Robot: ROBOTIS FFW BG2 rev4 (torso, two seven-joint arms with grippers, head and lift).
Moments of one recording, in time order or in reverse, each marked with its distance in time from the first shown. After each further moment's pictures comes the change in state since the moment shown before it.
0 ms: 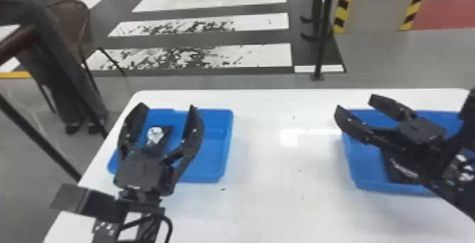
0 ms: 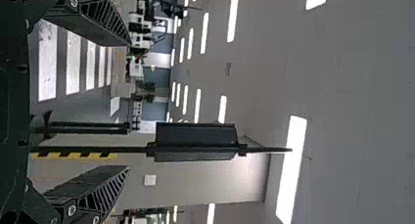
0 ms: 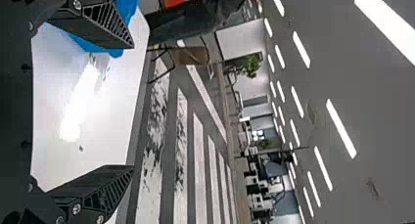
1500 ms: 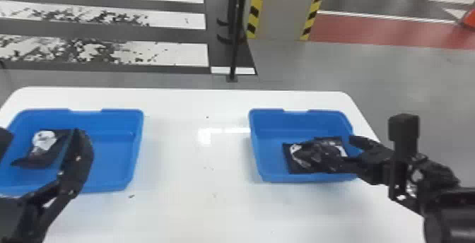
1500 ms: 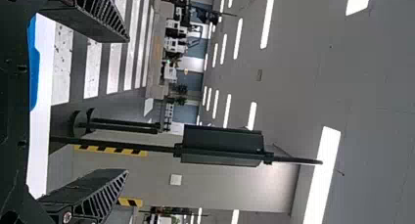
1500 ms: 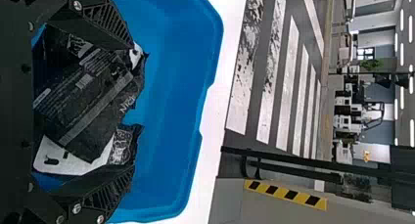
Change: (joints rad) left arm 0.180 -0.043 0.038 -0.203 0.004 0.160 -0.013; right arm 0.048 -0.022 -0.304 0.090 0.375 0.232 0.159
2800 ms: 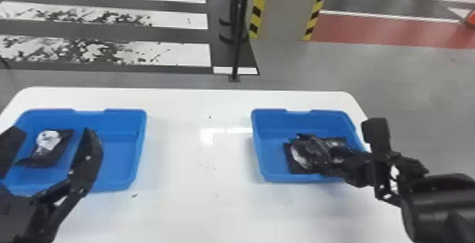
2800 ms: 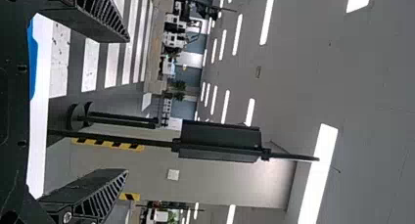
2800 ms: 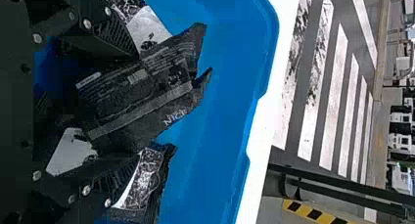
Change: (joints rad) left arm -0.013 0.012 -0.022 0.024 0.012 -0.022 0.000; right arm -0.114 -0.041 0.124 0.184 0.085 0.054 0.029
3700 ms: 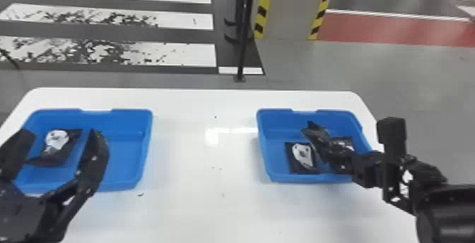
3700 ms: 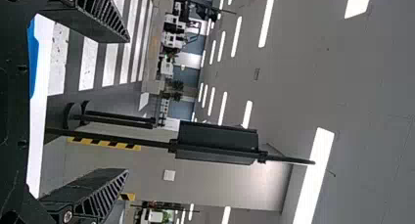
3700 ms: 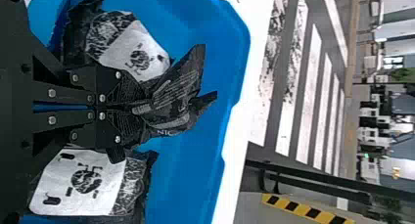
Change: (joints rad) left arm -0.007 0.000 -0.003 0.031 0.024 -0.032 -0.003; right arm 0.076 0.027 -0.037 -0.113 -0.073 -0.050 -0.054
